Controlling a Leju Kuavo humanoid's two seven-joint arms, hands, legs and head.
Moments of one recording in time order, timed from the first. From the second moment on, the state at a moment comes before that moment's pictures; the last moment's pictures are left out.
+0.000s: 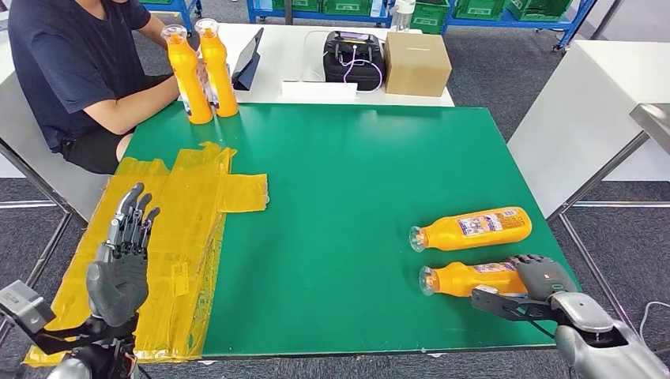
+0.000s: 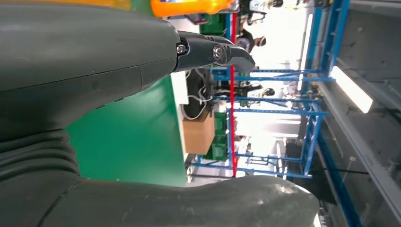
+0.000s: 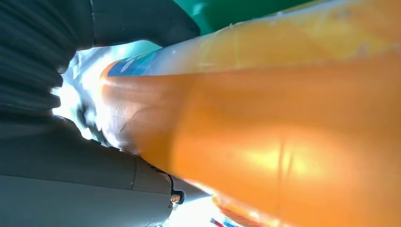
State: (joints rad) left arm 0.19 0.01 -0.03 -1.95 0.21 -0.20 -0.24; right arm -0.19 -0.61 0.54 -1.02 0.78 0.13 0.10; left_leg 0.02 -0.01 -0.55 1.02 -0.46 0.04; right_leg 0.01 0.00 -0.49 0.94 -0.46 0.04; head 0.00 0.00
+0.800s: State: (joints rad) left arm 0.42 -0.06 -0.08 -2.06 0.19 -0.21 -0.29; right arm 0.05 -0.34 0.30 -1.77 0.17 0.27 0.00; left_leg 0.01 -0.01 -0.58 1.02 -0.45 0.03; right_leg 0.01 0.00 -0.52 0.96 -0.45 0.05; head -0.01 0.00
